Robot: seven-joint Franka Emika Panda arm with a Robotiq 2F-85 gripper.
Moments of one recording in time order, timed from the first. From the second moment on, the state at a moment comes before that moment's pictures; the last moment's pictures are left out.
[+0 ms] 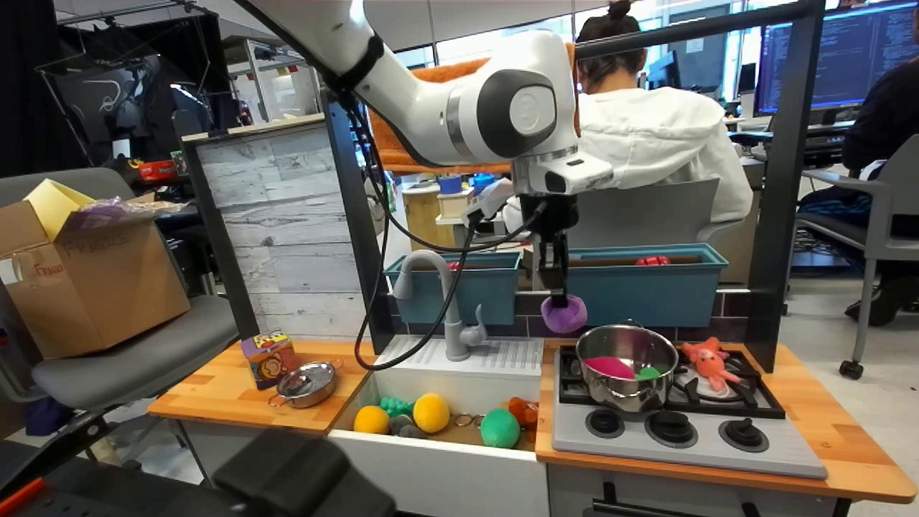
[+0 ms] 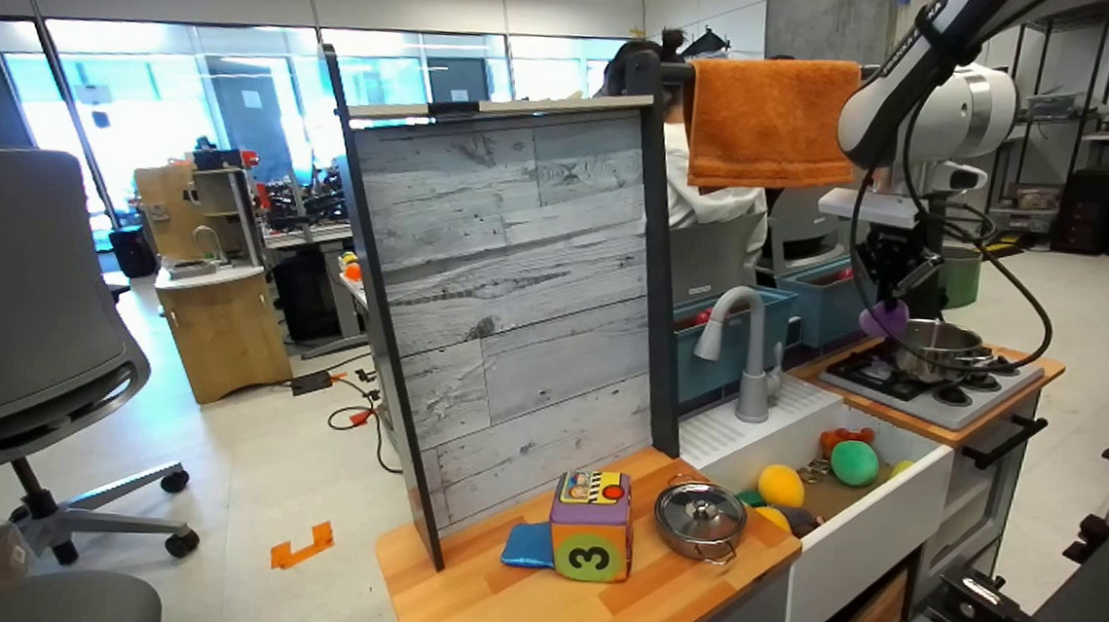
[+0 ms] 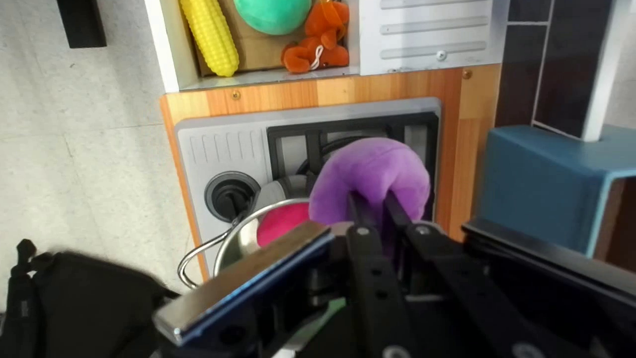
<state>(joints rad) -0.25 1.05 -0.25 -1.22 0.22 2.32 1.05</state>
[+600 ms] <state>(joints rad) -0.28 0.85 -0.26 -1.51 0.23 2.37 1.07</state>
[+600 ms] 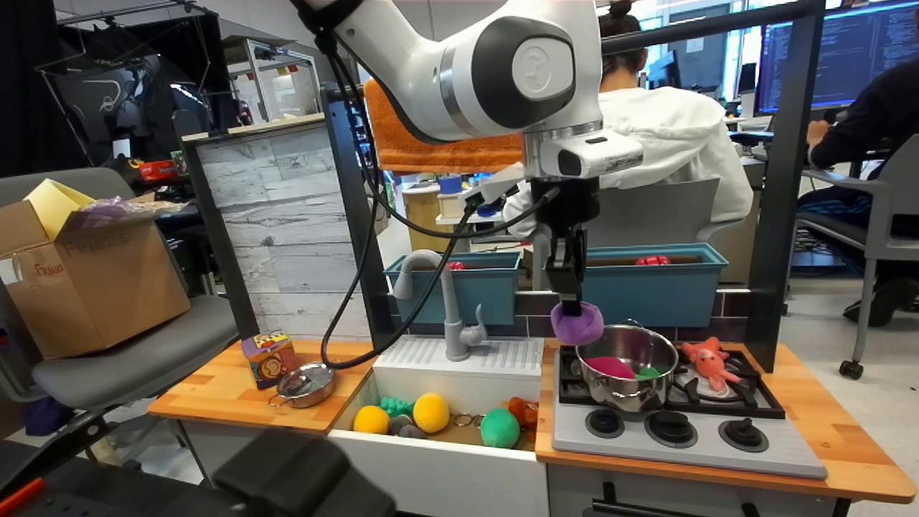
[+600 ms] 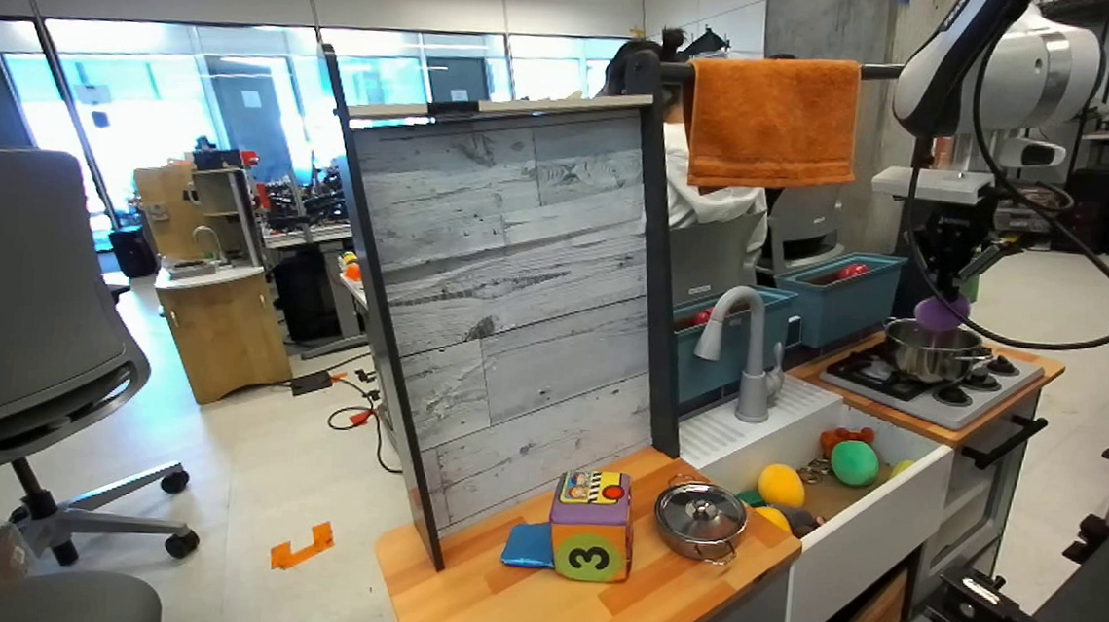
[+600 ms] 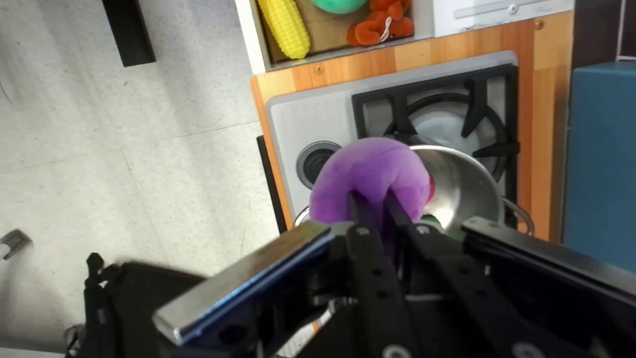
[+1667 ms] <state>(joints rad) -0.30 1.01 -0.31 -1.29 0.23 2.40 1.38</state>
